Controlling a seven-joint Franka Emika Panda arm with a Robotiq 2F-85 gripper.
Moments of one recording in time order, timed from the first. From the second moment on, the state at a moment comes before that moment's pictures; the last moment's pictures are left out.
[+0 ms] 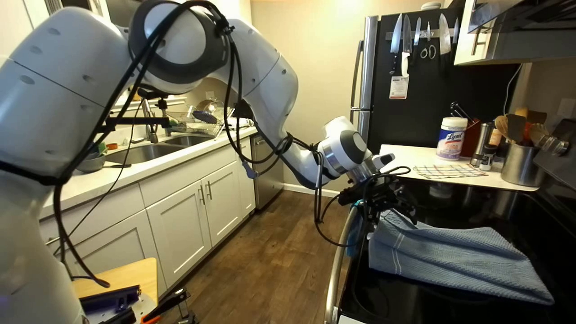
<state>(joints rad) 0.21 0.68 -0.25 -1.69 -0.76 2.58 0.17</state>
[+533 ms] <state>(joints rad) 0.21 0.69 -0.25 -1.66 -0.80 2.57 0.19</state>
